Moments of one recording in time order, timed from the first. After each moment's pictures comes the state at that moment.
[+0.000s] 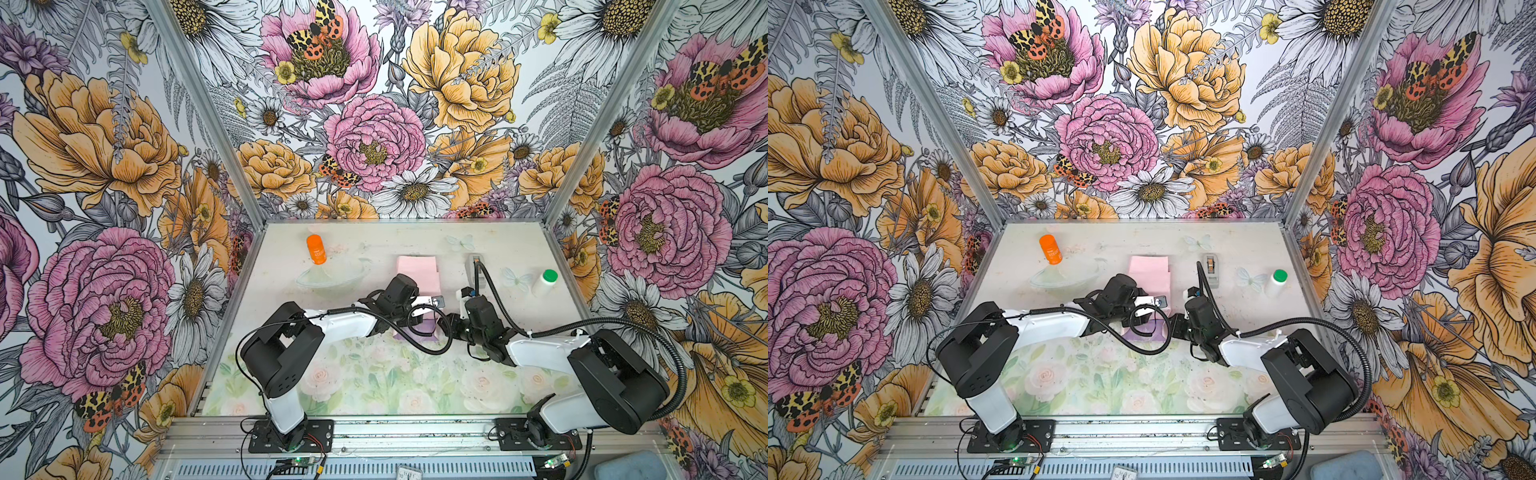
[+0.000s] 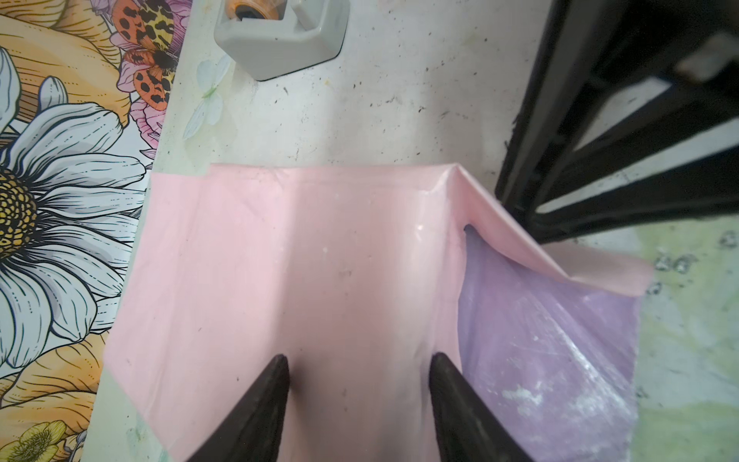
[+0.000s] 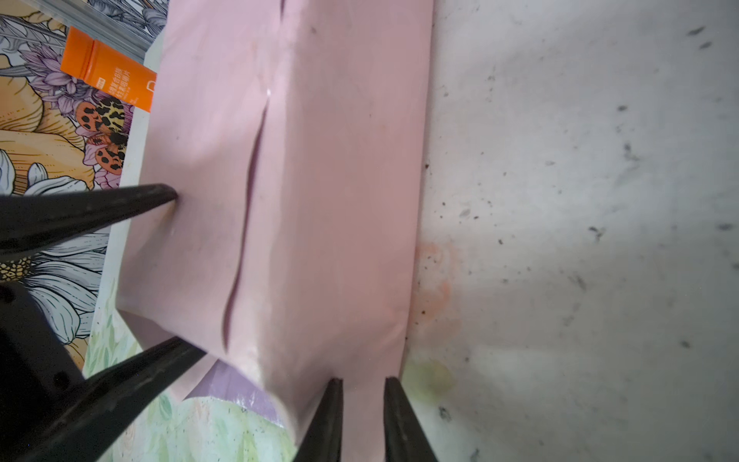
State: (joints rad) left arm -0.80 1.74 0.99 0.04 -0.02 0.76; right arm 0.56 1.45 0.46 0.29 -0.18 0.75
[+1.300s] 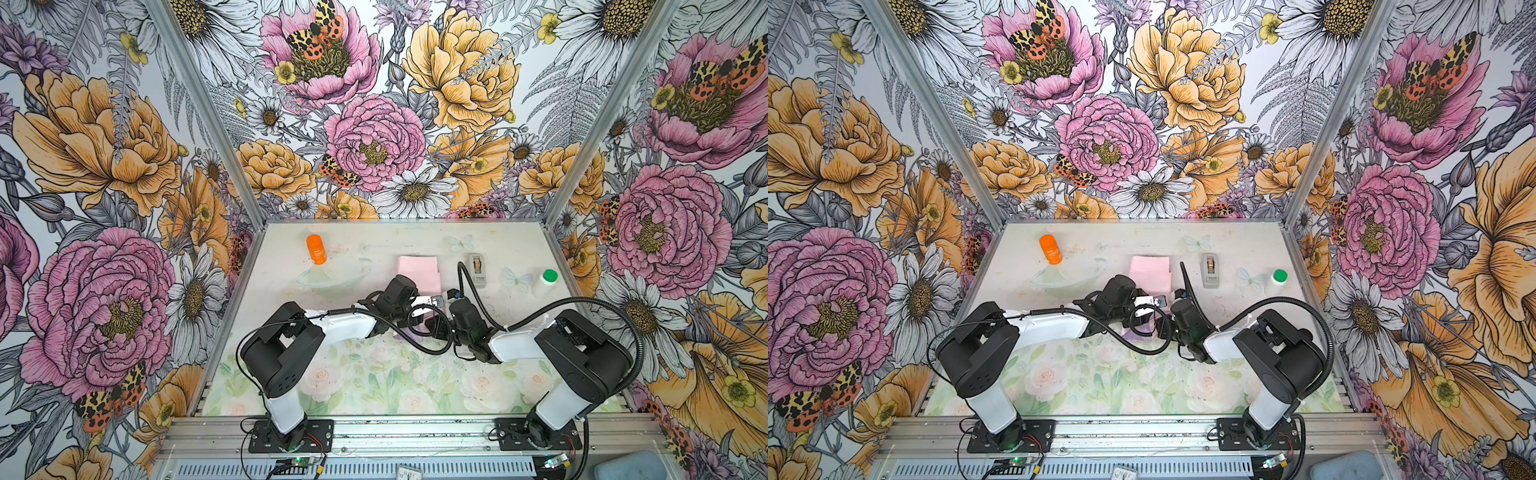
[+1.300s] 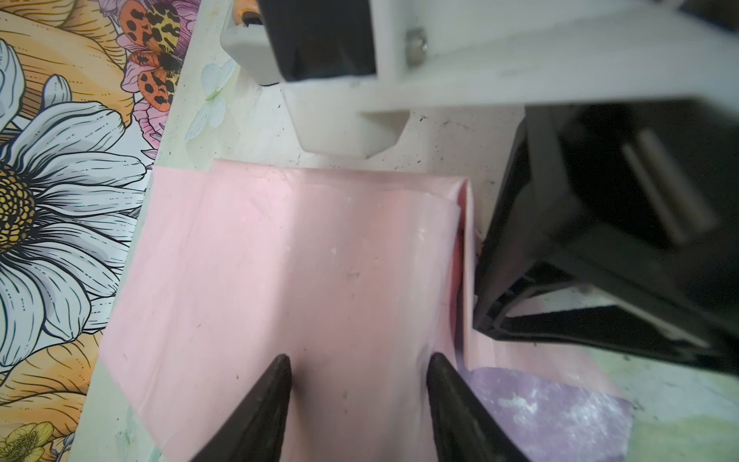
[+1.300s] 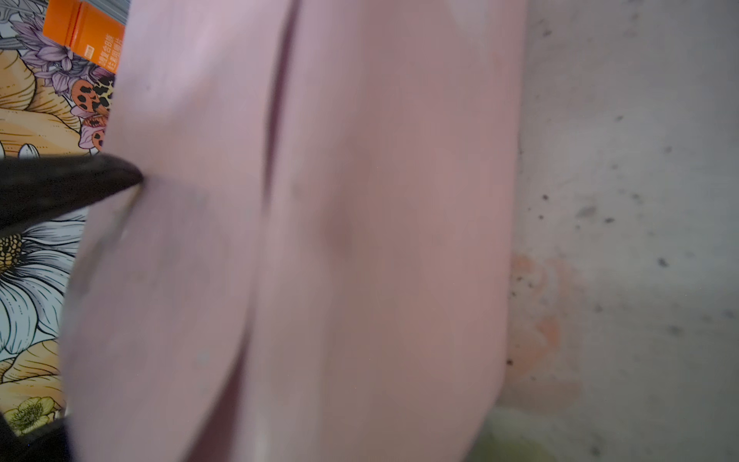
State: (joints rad) left arm -0.80 1.74 0.97 0.08 0.00 0.73; right arm 0.63 1.65 0.50 0.45 -0.14 0.78
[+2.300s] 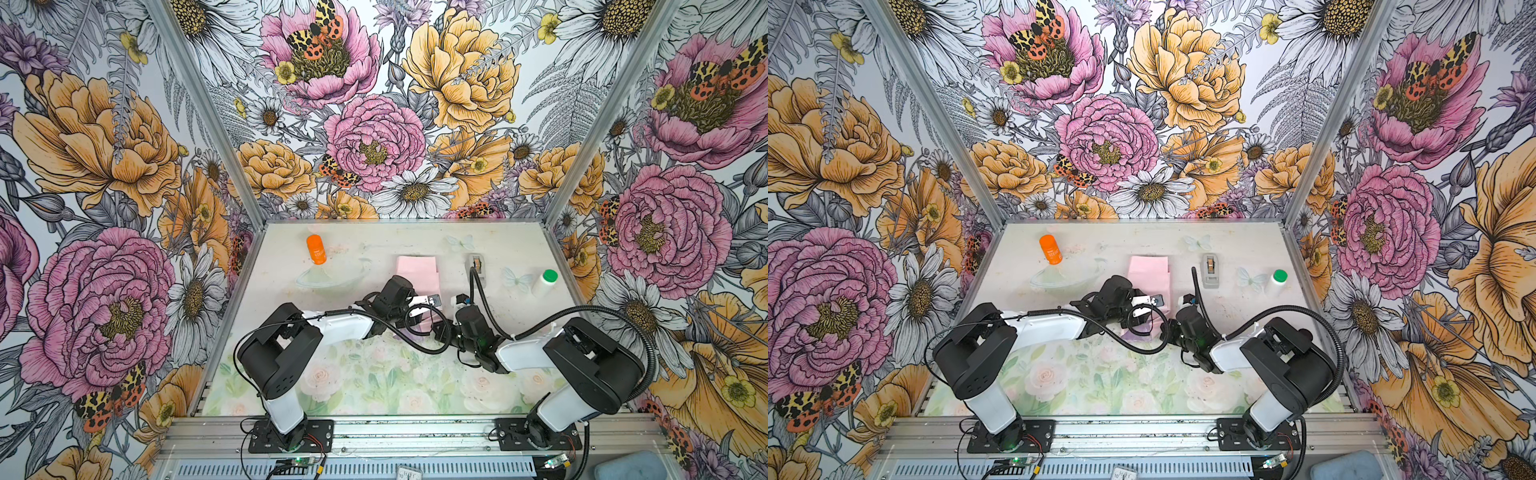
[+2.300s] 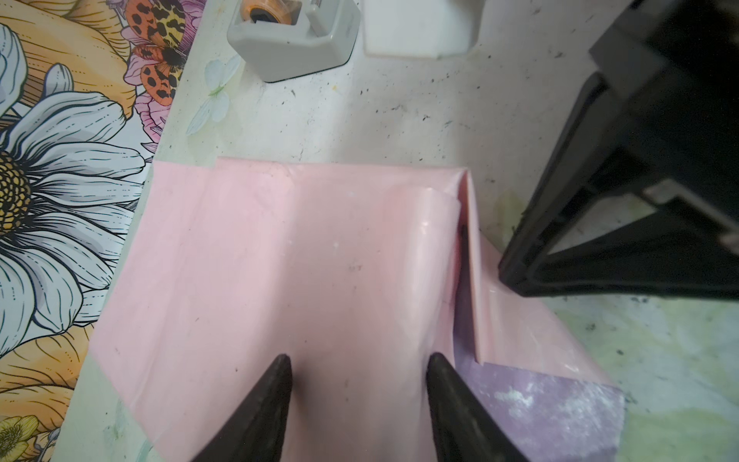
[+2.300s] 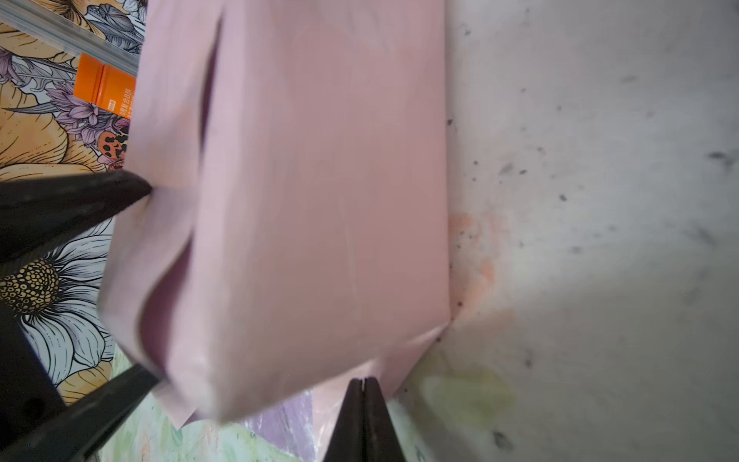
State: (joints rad) left arm -0.78 1.73 0.94 0.10 0.02 0.71; right arm 0.65 1.60 0.43 0.53 -0.09 0.90
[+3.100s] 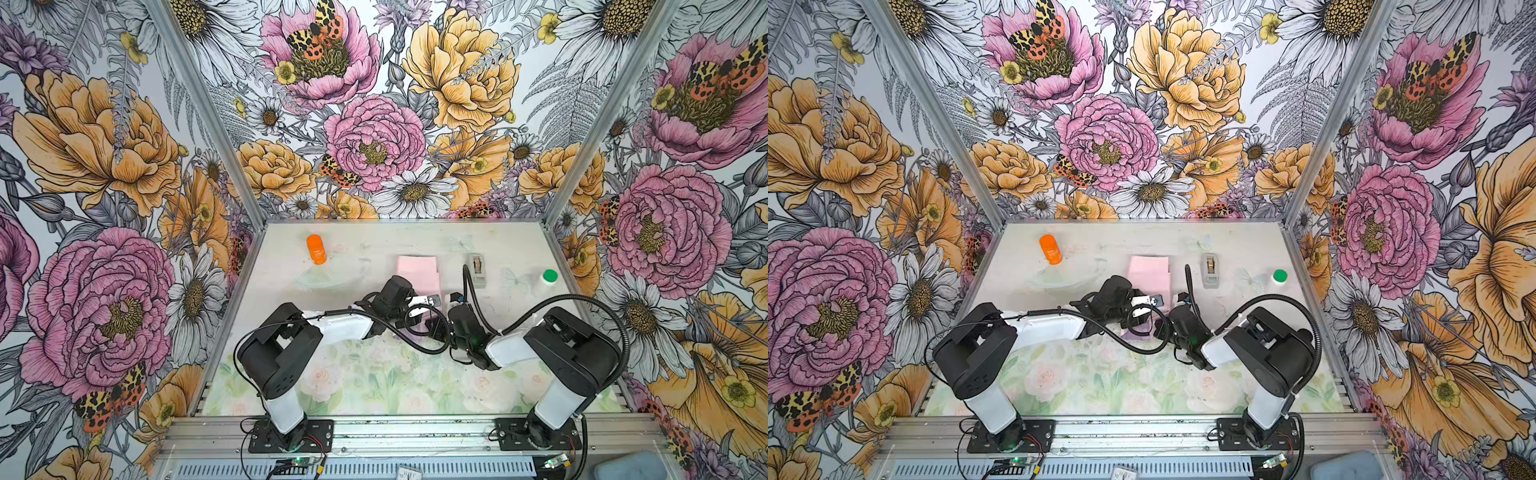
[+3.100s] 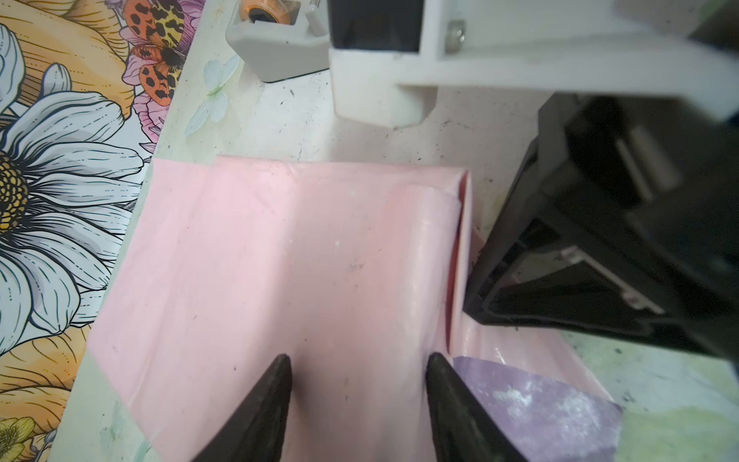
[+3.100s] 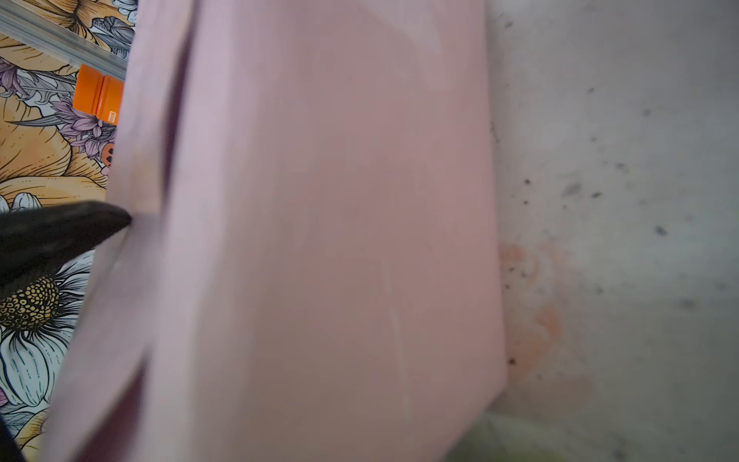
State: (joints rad) left arm -0.78 1.73 0.93 0.11 0.03 0.71; right arm 0.66 1.70 0.46 0.61 -0.05 0.93
